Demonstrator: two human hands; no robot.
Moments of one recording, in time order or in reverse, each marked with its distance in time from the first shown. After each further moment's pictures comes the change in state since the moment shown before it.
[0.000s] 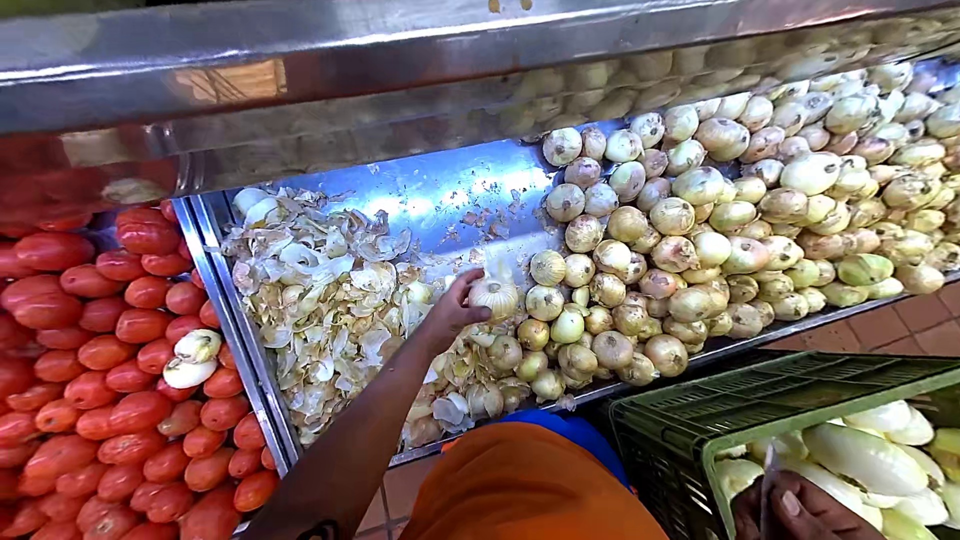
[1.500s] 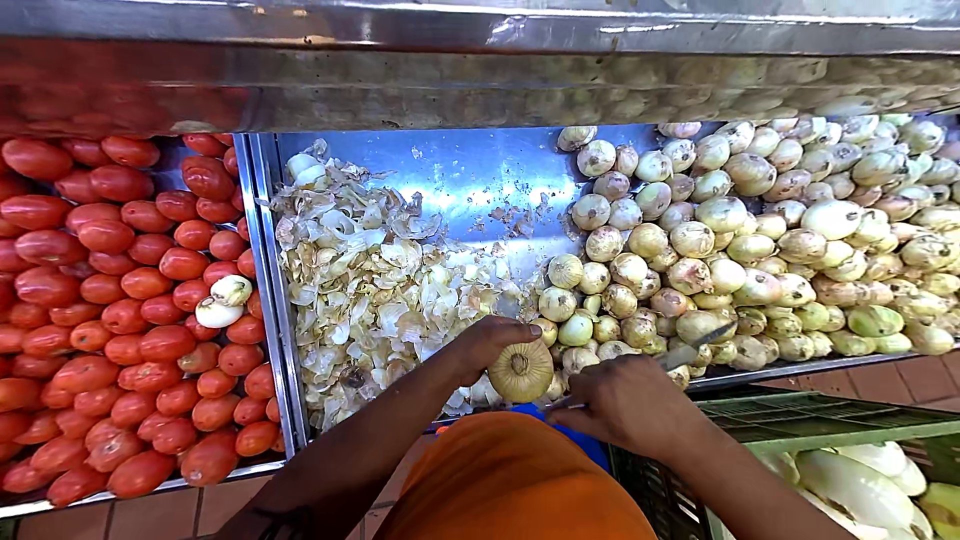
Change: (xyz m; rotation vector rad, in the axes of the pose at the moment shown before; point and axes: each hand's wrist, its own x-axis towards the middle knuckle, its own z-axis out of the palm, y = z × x) left_hand -0.096 0.067 0.066 -0.078 -0.127 -0.318; right_hand 0.133 -0.008 0.115 -1.737 -0.516 -0.883
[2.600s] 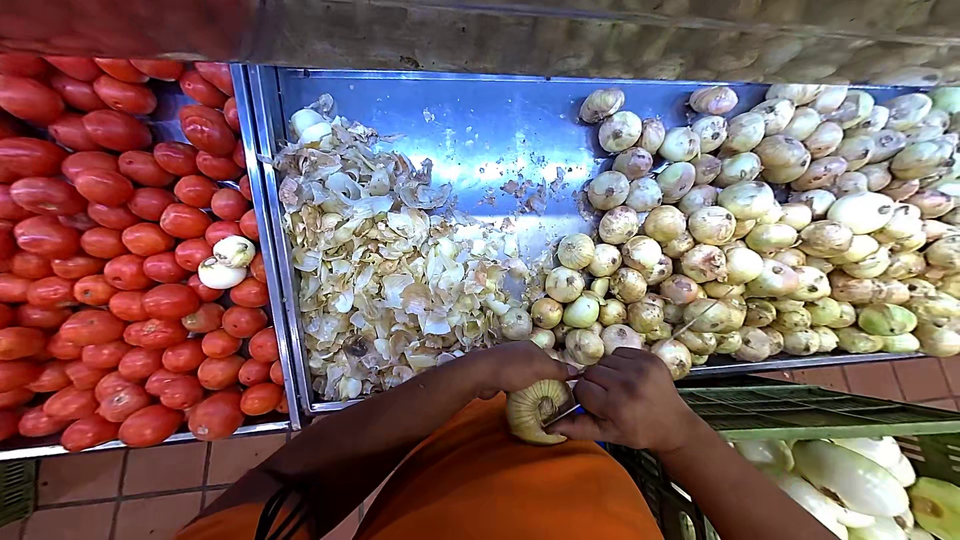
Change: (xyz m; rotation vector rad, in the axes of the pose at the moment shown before) left_hand -0.008 -0.022 0.034 0.275 -0.248 -0.253; right_hand -0.010 0.001 0.037 -0.009 0.433 -0.280
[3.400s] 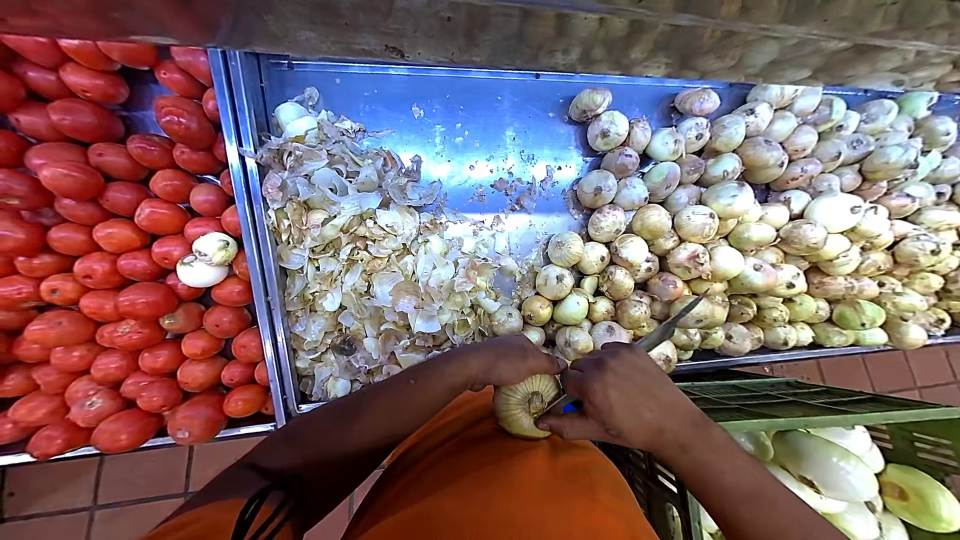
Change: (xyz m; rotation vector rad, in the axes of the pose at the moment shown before) left_hand 0.001 0.010 -0.003 0.175 0.020 -0.069; right_hand 0.015 -0.005 -0.021 0.041 -0.471 0.149
